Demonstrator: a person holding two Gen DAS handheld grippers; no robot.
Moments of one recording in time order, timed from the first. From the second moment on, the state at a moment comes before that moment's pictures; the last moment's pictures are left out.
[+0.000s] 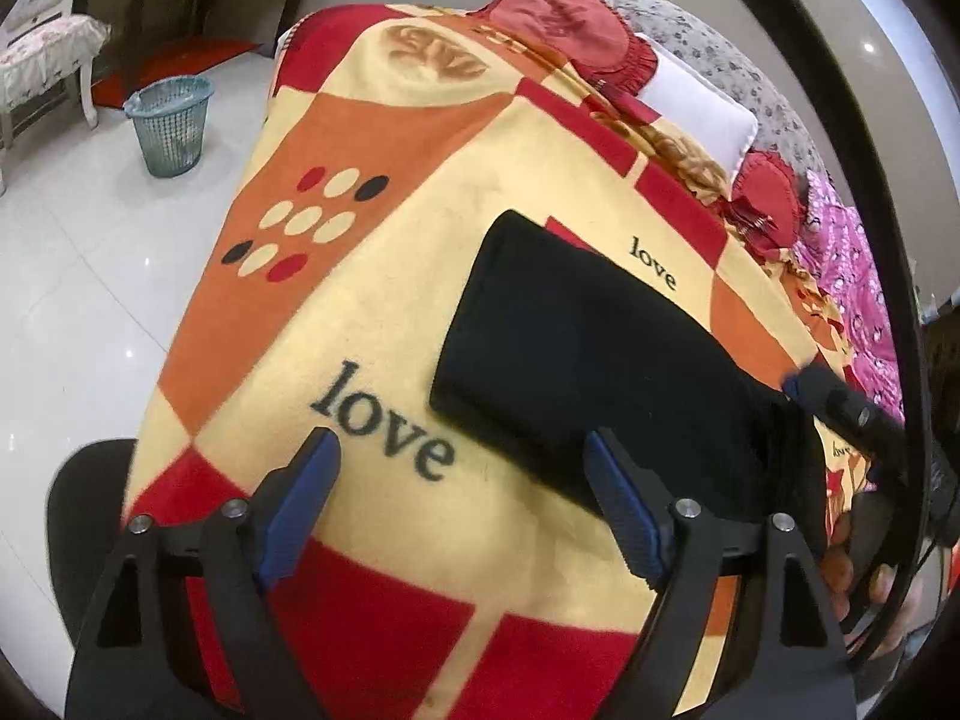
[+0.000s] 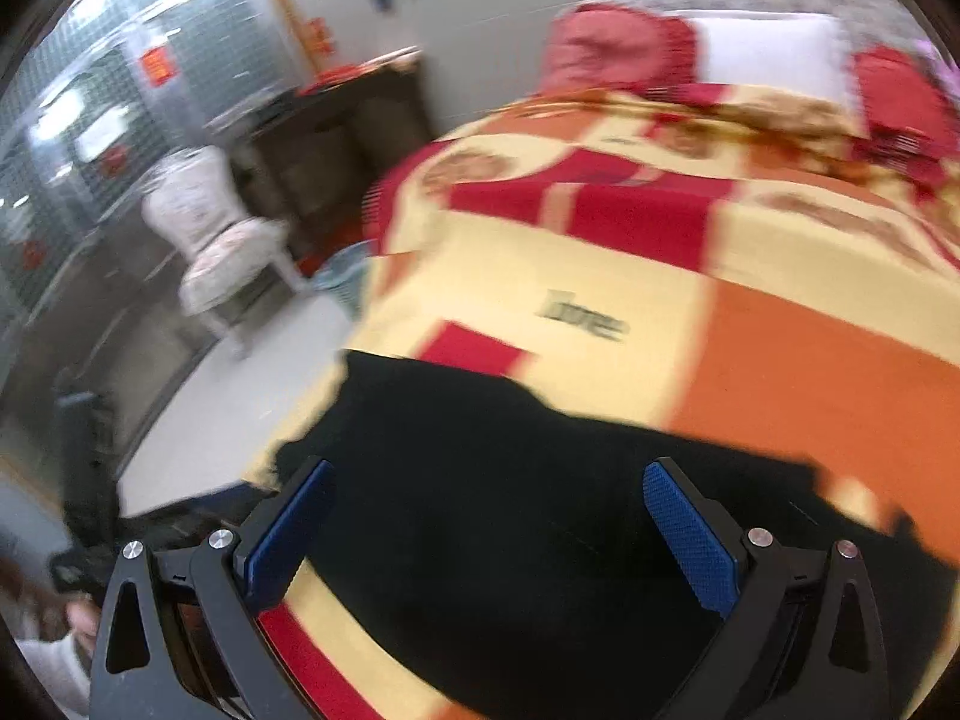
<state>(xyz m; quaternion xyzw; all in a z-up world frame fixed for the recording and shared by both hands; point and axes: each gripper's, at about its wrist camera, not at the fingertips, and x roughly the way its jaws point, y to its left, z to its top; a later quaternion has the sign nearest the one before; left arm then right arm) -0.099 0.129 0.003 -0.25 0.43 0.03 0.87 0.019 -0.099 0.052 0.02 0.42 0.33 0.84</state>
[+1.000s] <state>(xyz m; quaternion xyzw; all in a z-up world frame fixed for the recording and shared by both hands) -0.076 0.038 0.076 -0.22 0.32 -0.19 0.90 0.043 -0.172 0.078 0.13 0.42 0.27 0.85</state>
